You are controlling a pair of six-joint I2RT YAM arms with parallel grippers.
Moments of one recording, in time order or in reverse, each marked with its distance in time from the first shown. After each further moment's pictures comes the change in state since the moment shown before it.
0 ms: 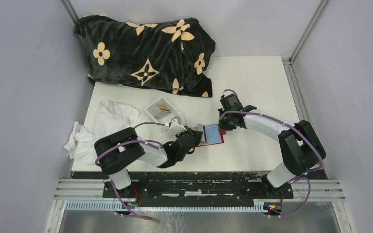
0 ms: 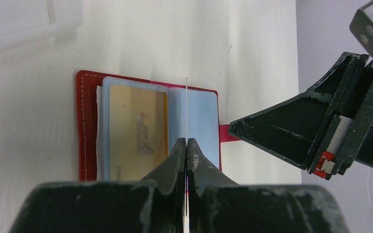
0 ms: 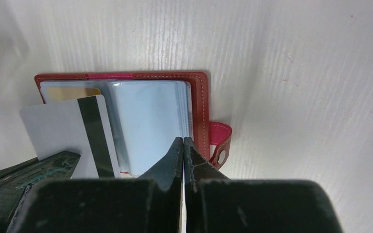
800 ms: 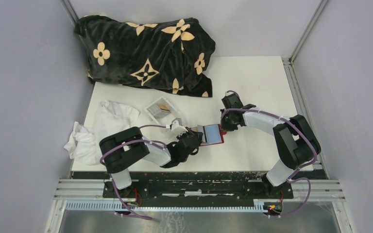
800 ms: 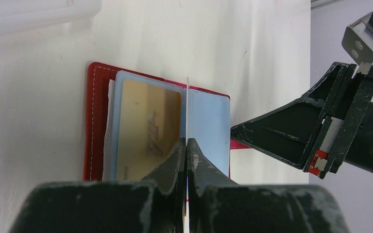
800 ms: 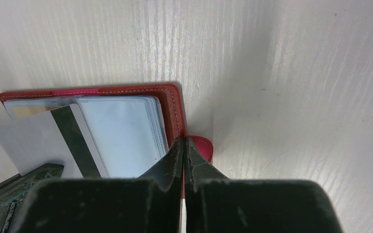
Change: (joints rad) left arm -0.022 0.050 0.048 -0.071 -0.067 -0.079; right arm -0.053 0.082 0.004 0.005 -0.013 0.004
